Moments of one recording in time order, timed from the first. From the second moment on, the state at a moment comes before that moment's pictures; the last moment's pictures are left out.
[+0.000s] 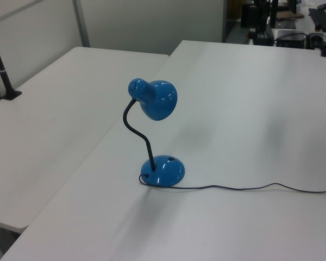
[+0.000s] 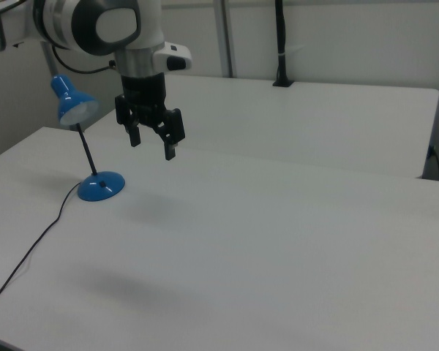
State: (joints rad) arm -0.13 0.02 -0.04 -1.60 0.07 1.58 -0.07
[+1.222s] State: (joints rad) arm -0.07 0.06 -0.03 -1.61 0.17 1.63 -0.28
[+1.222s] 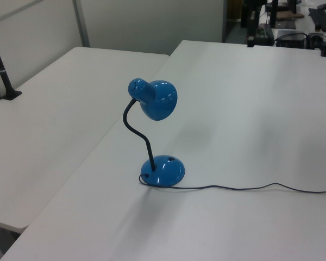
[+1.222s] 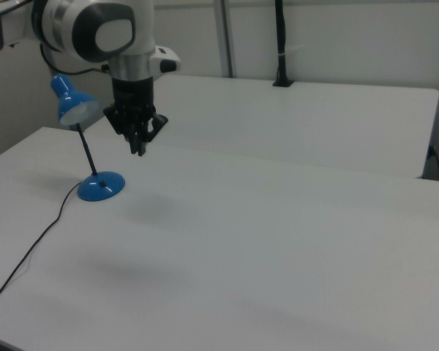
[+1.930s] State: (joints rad) arm 0.19 0.28 -0.02 -1.66 0.37 2.06 -0.84
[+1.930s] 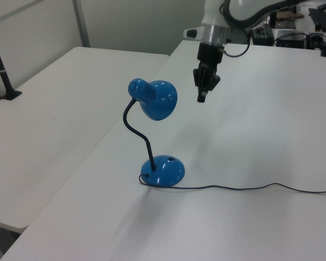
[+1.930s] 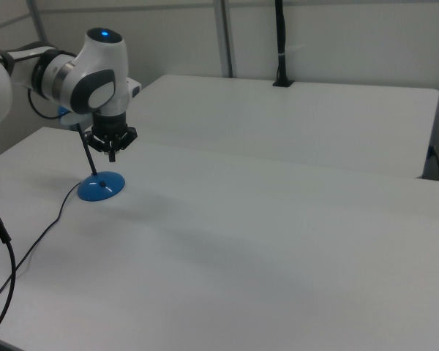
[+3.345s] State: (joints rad) arm 0.37 0.55 -0.02 -1.65 0.33 2.49 -0.86
